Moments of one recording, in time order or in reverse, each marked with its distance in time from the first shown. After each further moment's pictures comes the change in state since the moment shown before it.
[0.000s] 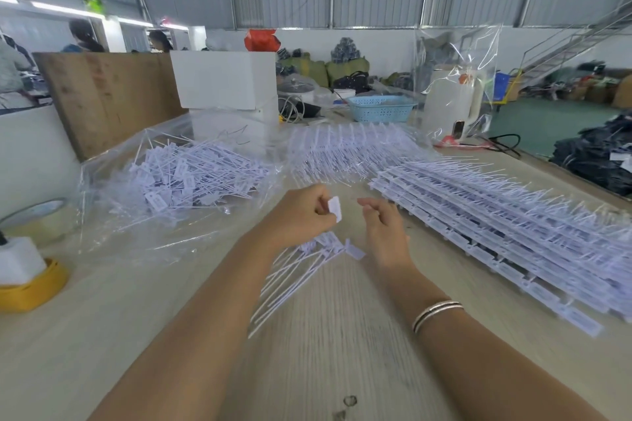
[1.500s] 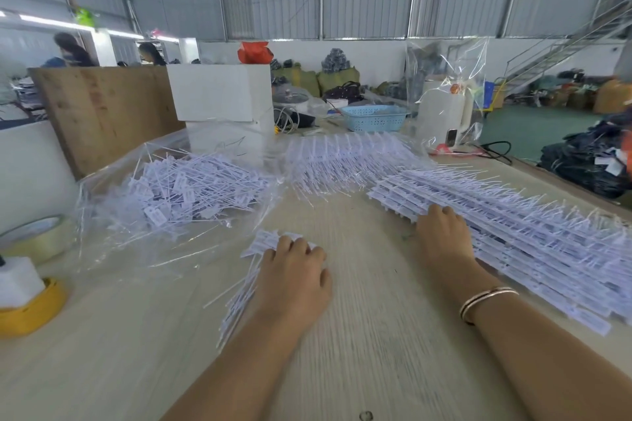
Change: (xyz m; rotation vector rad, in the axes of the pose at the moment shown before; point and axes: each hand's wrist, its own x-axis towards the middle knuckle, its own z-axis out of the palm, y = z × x) left_hand -0.054 -0.021 0.039 0.776 0.204 0.037; right_hand 0.040 0.011 -0.068 -1.558 -0.148 -0.159
